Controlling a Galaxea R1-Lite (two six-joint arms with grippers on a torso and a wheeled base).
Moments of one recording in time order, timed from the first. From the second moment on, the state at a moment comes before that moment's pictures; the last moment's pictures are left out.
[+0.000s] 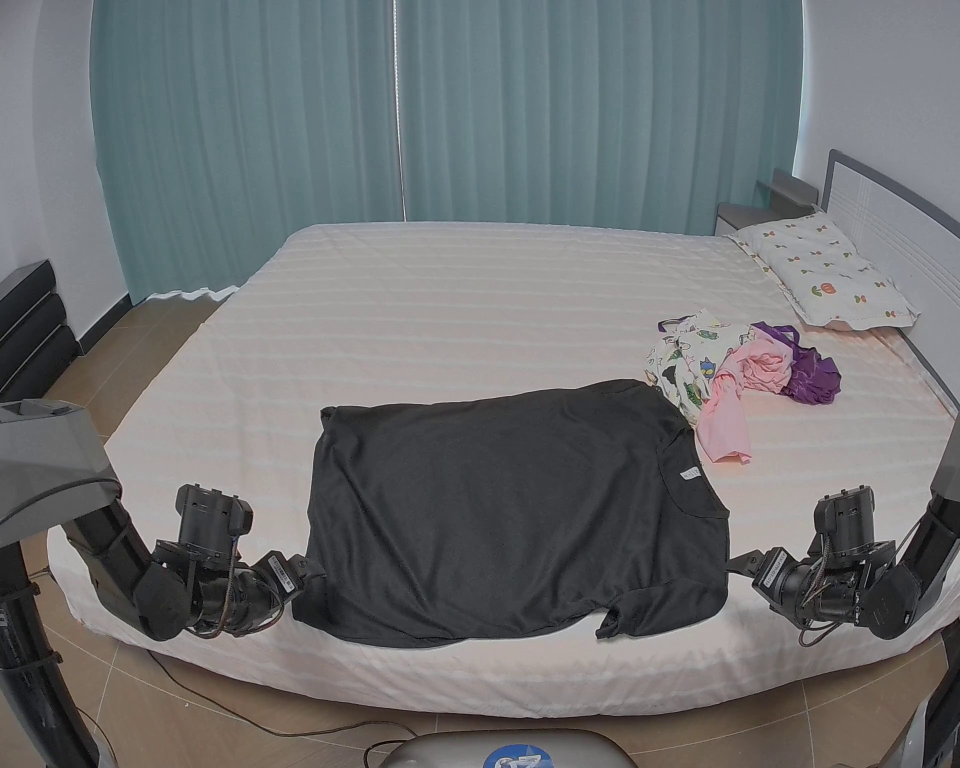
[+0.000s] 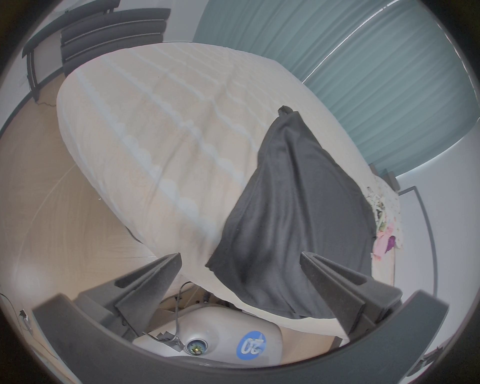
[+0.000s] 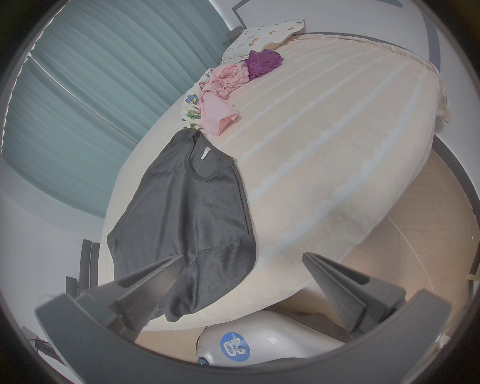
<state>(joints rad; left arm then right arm) -0.21 2.08 -0.51 -0.69 -0.01 -0.83 0.15 1.96 -0.30 -0.87 -0.02 0.81</state>
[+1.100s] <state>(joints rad) -0.19 2.17 -0.55 -0.86 0.04 -0.92 0.16 2.08 -0.40 -0.86 -0.02 0.80</state>
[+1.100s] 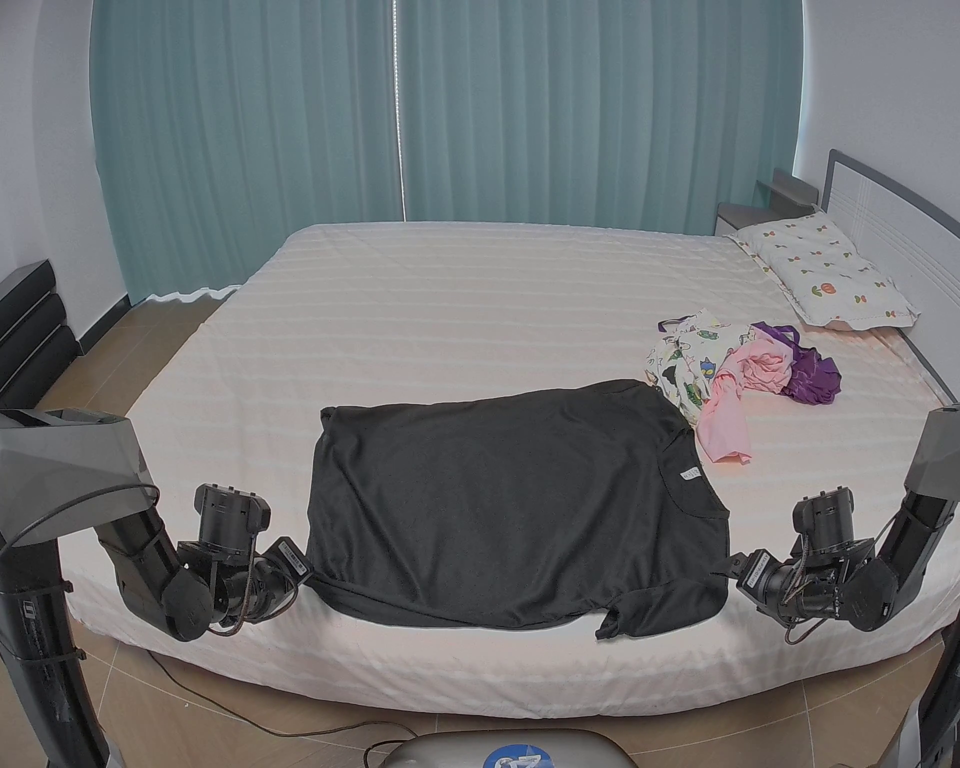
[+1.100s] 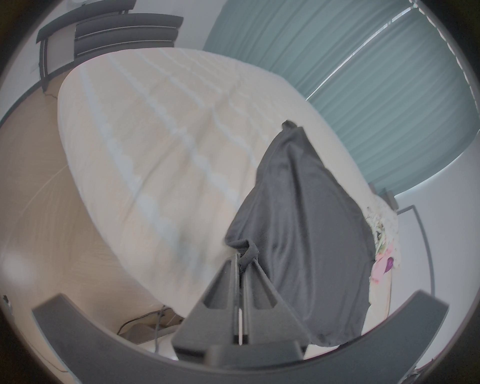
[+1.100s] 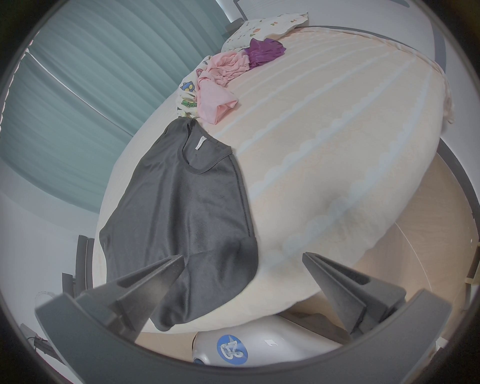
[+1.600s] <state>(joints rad) -0.18 2.17 -0.54 -0.87 0.03 -0.93 0.22 2.22 -0.57 -0.83 -0.03 0.80</state>
